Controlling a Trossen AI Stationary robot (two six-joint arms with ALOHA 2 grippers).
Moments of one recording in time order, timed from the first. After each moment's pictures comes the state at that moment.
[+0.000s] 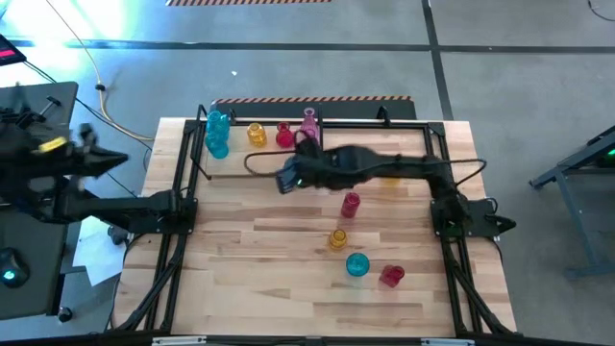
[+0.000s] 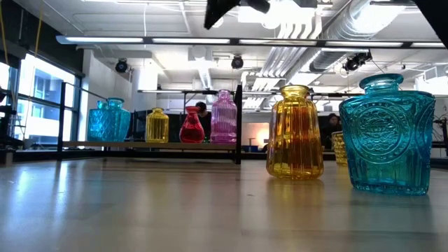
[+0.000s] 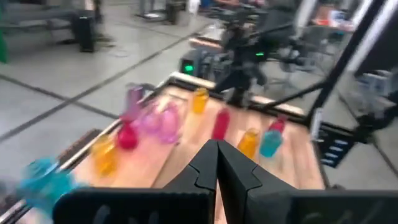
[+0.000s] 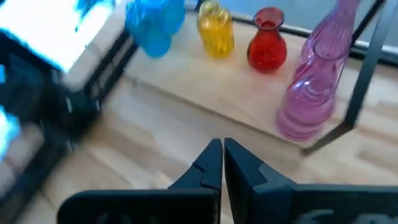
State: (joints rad) left arm 0.19 0.37 1.60 -1.45 -0.07 -0.19; right arm 0.06 2.10 2.36 -1.22 0.52 1.02
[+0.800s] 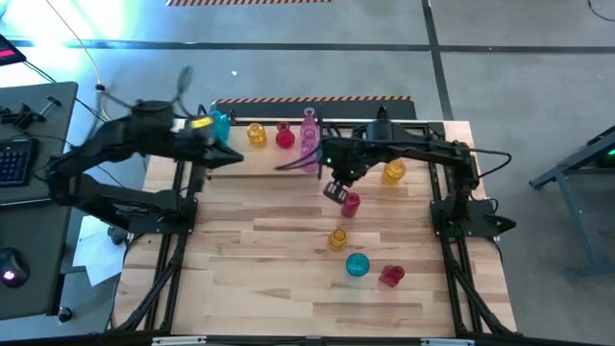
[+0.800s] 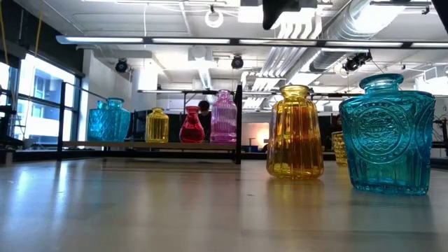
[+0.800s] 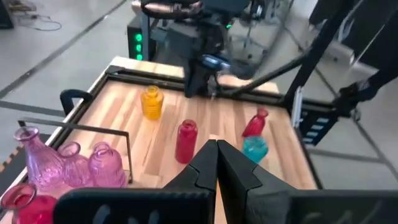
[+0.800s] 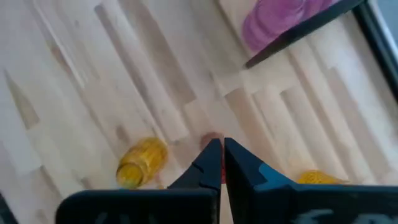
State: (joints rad) left arm 0.21 0.92 1.36 -0.79 0.18 -0.08; right arm -0.04 1.90 2.21 -1.57 0.12 0.43
